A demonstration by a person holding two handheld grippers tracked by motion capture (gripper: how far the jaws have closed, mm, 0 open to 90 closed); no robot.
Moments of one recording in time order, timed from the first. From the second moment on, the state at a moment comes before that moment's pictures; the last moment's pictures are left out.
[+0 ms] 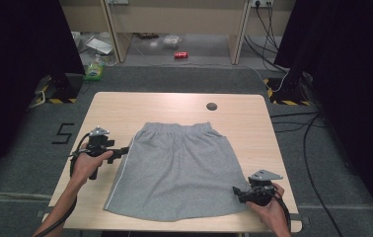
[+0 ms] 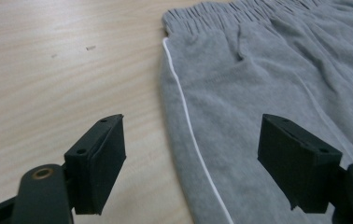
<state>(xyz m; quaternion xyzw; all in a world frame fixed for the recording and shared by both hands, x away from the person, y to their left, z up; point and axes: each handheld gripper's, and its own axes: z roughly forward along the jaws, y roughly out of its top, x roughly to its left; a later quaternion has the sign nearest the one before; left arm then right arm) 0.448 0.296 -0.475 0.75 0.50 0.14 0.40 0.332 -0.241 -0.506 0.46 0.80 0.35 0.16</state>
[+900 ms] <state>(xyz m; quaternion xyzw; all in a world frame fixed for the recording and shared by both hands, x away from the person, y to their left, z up) 0.533 0.251 -0.483 0.75 0.52 0.12 0.38 0.332 -0.238 -0.505 0.45 0.80 0.35 0.16</state>
